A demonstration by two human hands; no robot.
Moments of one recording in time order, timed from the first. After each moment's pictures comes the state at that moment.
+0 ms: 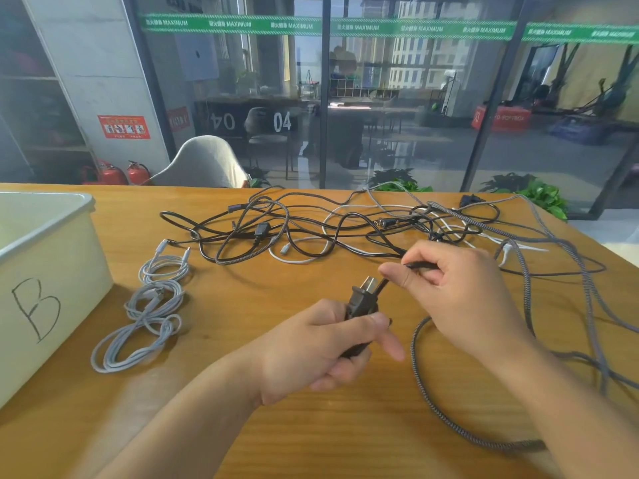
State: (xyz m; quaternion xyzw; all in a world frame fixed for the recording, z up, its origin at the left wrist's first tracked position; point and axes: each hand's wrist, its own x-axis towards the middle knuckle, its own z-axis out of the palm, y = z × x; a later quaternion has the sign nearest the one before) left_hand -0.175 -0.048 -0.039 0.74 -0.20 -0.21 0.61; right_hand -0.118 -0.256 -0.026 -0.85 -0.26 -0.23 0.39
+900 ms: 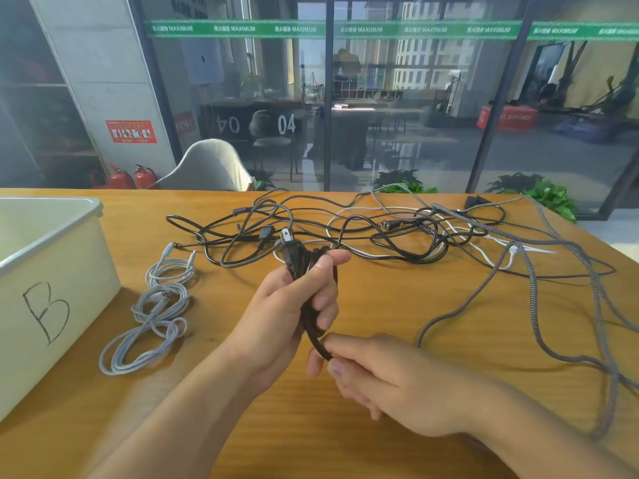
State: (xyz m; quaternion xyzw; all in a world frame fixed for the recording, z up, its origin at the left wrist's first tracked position) left_hand -0.163 -0.034 -0.041 0.61 -0.11 0.01 0.79; right_hand -0.152 -0.222 -0.052 -0.81 -0.43 0.20 0.34
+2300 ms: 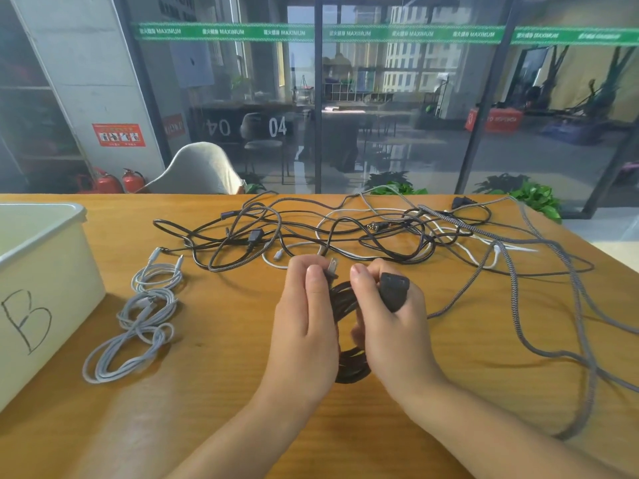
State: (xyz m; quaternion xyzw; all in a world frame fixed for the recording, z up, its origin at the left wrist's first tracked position) left_hand -0.172 -0.087 -0.056 0.72 -0.05 0.26 0.65; right_hand -0.142 -0.190 -0.061 -0.67 -0.16 -0.13 0.71
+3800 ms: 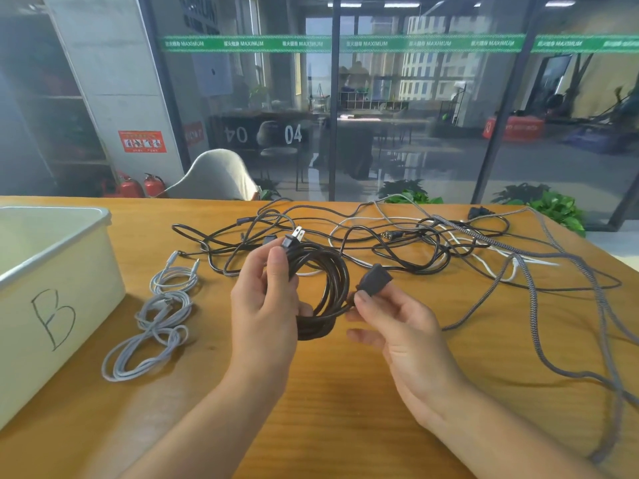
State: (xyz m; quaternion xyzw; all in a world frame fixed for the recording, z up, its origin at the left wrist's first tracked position) left_hand -0.155 -0.050 -0.047 0.58 0.02 0.32 0.74; right_hand -0.132 -0.201 -0.071 -0.56 -0.11 0.06 0.82
